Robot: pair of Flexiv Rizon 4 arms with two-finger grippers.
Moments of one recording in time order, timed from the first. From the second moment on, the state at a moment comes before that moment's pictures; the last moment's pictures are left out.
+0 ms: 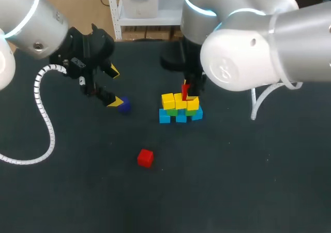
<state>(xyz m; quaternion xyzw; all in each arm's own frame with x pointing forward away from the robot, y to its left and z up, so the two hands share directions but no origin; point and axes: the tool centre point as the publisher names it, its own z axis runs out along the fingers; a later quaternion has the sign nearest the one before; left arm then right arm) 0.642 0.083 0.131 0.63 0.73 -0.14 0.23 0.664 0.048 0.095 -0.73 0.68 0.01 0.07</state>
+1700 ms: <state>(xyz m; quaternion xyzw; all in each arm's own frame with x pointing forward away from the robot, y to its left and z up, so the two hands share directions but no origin) 0.642 0.083 0.131 0.63 0.73 -0.14 0.23 0.665 0.046 0.087 -0.72 0.69 0.01 0.05</state>
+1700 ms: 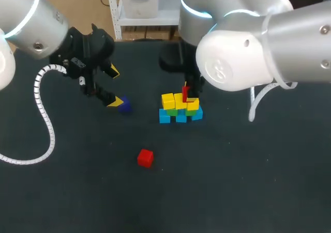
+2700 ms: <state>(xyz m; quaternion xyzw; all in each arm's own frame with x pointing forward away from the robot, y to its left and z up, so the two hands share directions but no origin) 0.642 0.083 0.131 0.63 0.73 -0.14 0.23 0.673 0.049 0.084 -0.73 0.69 0.01 0.05</state>
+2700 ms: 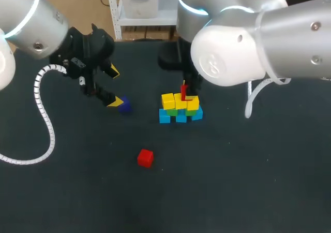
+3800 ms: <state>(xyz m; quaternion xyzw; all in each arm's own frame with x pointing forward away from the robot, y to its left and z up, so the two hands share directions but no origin) 0.642 0.083 0.131 0.63 0.73 -0.14 0.23 0.674 0.047 0.082 -0.72 0.69 0.01 0.05</state>
